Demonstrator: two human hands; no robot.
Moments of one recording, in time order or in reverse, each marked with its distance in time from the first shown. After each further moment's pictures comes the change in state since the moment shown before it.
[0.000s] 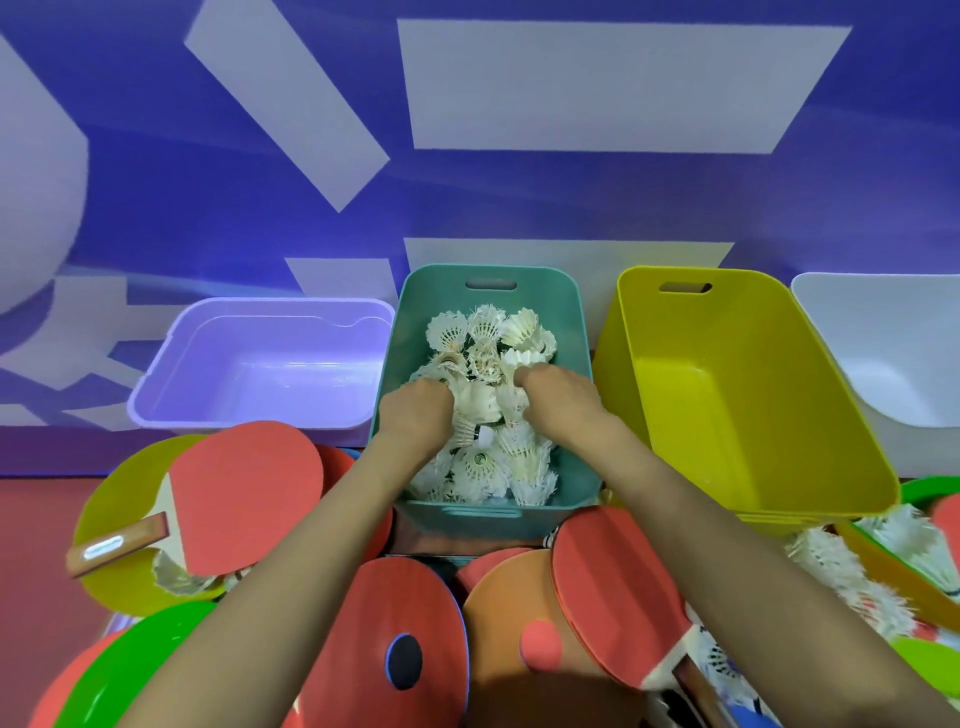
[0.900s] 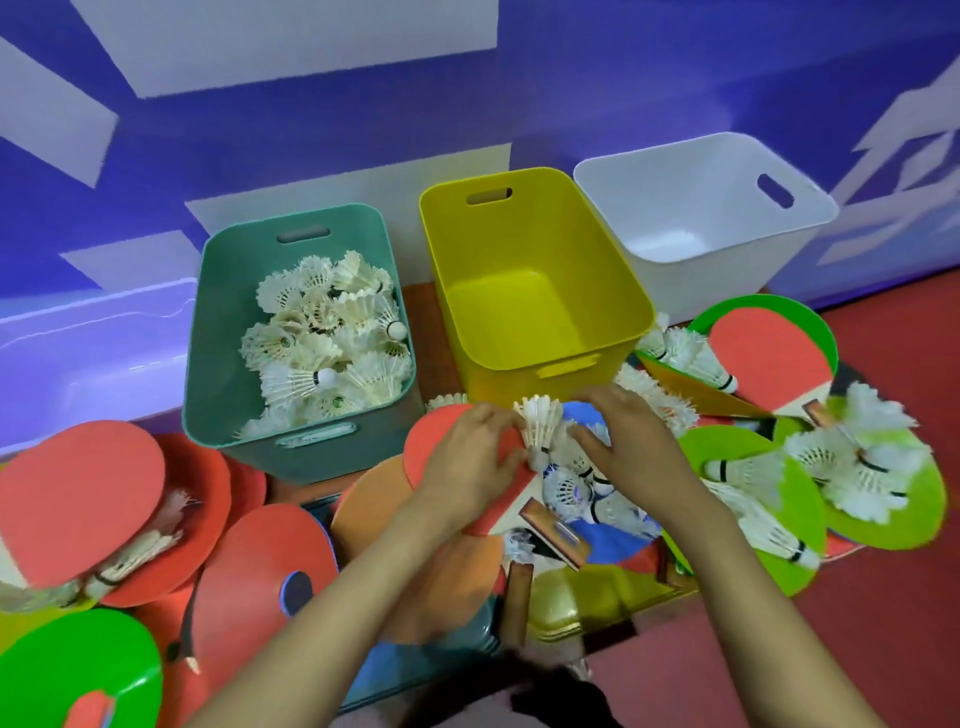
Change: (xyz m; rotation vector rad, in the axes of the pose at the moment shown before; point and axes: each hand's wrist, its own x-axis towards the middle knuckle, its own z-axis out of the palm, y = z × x) left_hand -0.135 0.186 0.054 -0.511 0.034 0.597; right_hand -0.266 0.127 0.050 0.433 0.283 0.296
